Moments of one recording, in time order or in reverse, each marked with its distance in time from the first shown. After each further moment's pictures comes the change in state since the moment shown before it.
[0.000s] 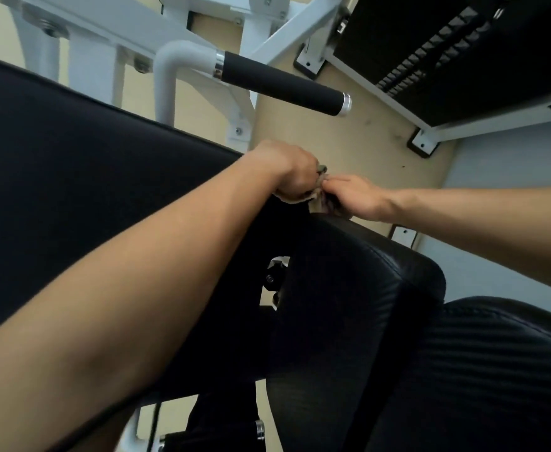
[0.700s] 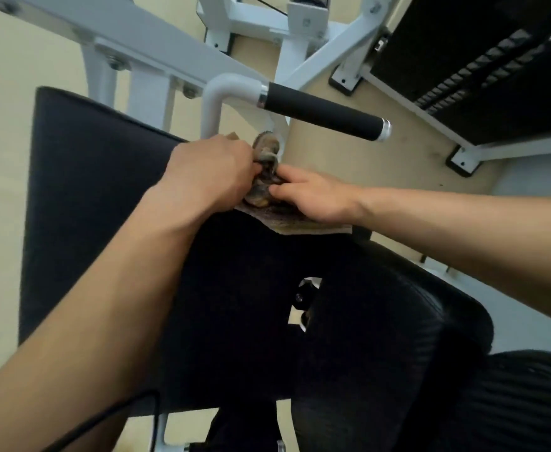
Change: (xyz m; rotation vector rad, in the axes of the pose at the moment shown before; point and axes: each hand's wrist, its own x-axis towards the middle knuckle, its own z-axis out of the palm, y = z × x) left_hand -0.097 -0.091 0.015 -0.121 0.338 -0.379; right_hand 0.008 -0.110 0.014 0.046 -0.199 -0.301
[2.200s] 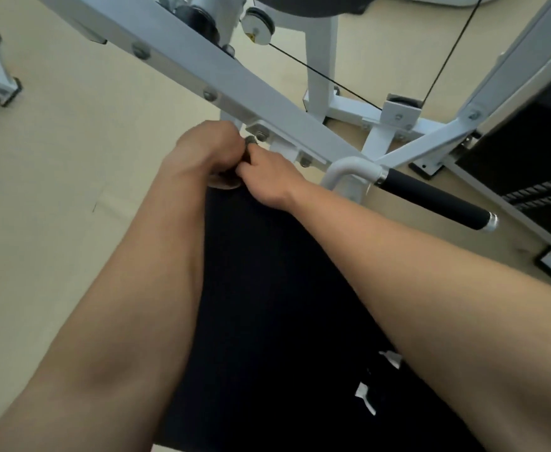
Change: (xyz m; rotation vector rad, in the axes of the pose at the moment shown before) left_hand 0.019 -0.176 -0.048 -0.221 0.119 -0.480; right_hand 0.113 -0.178 0.045 -0.183 0.248 -0.373
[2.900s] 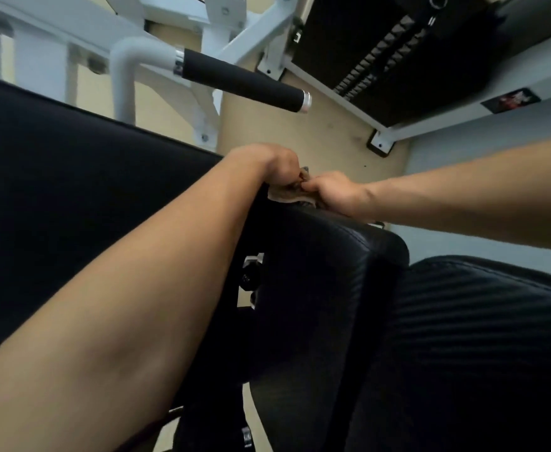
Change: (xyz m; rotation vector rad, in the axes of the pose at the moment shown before) left_hand -0.110 0.277 0.156 0.154 -0.617 0.782; right_hand -0.247 0.225 -0.059 0.237 0.091 0.852
